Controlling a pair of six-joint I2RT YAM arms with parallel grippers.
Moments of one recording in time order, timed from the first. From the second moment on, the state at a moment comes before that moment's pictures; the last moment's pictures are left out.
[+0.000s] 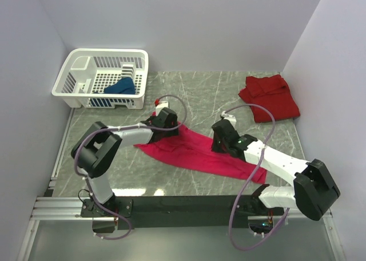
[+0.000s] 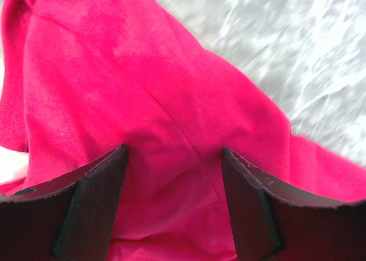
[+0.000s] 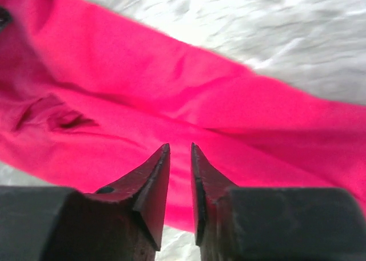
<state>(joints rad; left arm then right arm) -0.68 1.76 0.95 -0.03 -0.33 -0.67 0.67 1.24 0.69 -0.38 0.25 0.69</state>
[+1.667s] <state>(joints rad) -0.58 2.06 1.52 -0.14 -0.18 -0.52 0.60 1.18 0.63 -0.40 0.32 0.70</state>
